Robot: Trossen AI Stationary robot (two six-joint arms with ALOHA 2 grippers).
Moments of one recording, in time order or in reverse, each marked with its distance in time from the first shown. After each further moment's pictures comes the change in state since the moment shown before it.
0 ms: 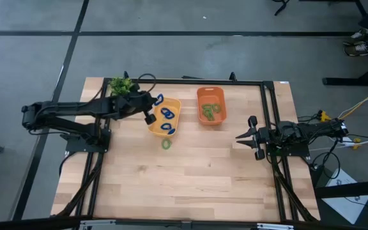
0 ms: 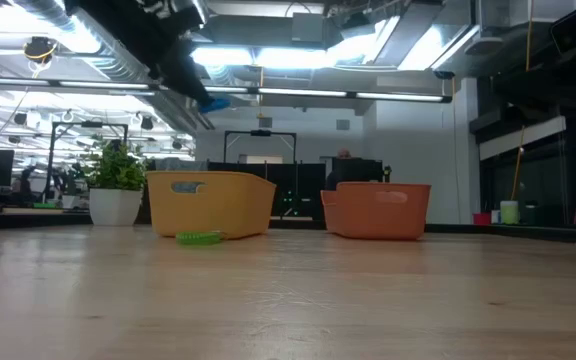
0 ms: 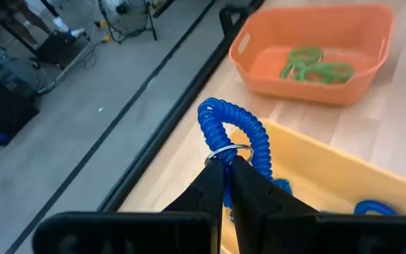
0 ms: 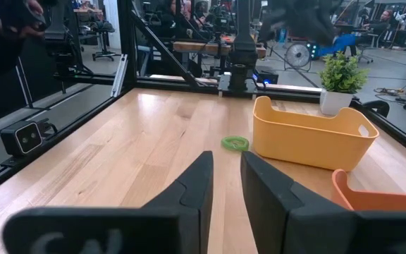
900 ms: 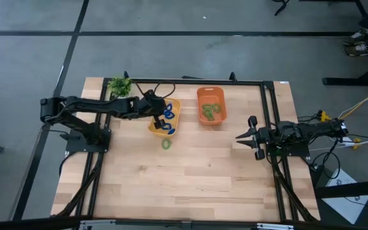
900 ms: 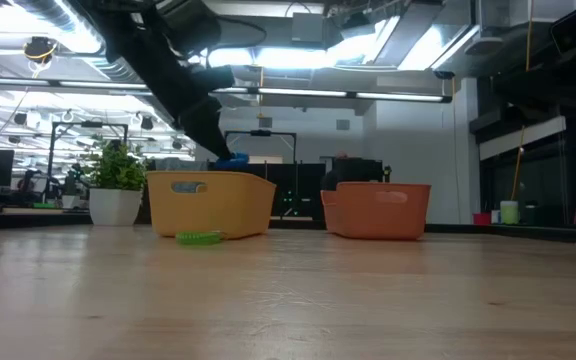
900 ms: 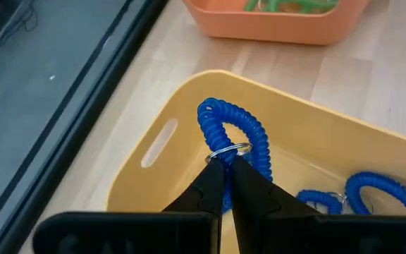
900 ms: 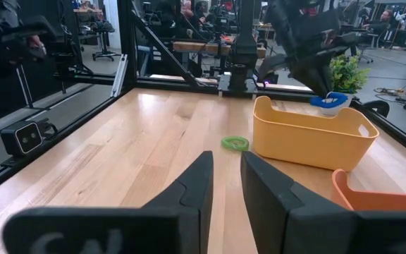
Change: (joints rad) left arm 0.056 0.303 0.000 0.119 0.163 0.015; right arm 0.000 0.000 0.000 0.000 0.000 0.000
